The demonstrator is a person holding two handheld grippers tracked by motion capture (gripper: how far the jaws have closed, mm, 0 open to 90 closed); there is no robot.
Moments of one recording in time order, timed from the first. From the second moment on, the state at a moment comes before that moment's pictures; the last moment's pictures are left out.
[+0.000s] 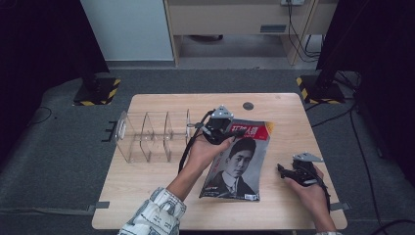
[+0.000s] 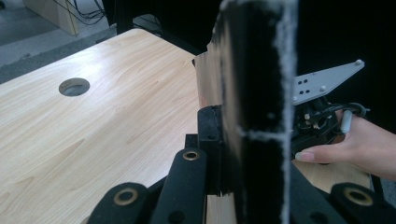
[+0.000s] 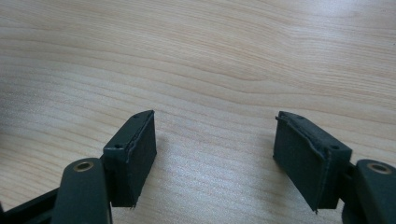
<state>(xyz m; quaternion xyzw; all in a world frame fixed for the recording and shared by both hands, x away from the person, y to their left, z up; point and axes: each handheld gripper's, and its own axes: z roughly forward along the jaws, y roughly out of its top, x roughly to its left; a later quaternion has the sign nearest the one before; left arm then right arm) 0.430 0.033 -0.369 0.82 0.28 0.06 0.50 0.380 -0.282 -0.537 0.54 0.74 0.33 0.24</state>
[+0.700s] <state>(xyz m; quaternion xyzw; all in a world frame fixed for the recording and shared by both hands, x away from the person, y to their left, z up) 0.430 0.043 -0.355 0.80 0.28 0.06 0.53 0.380 -0.282 -0.537 0.54 0.74 0.33 0.24</state>
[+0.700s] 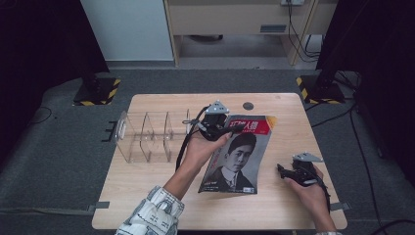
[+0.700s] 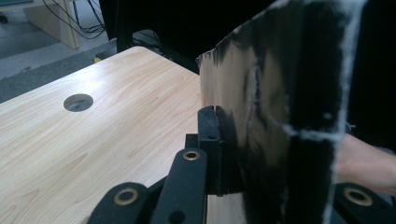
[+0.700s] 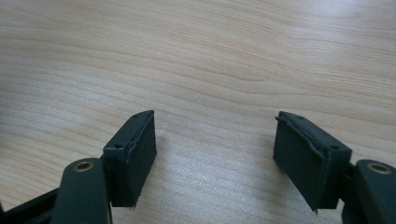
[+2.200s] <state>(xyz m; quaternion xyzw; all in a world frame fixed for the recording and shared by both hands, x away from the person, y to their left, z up) 0.403 0.103 -0.324 0.78 0.27 0.08 0.56 0.379 -0.280 -0.537 0.54 0.74 0.33 0.24</state>
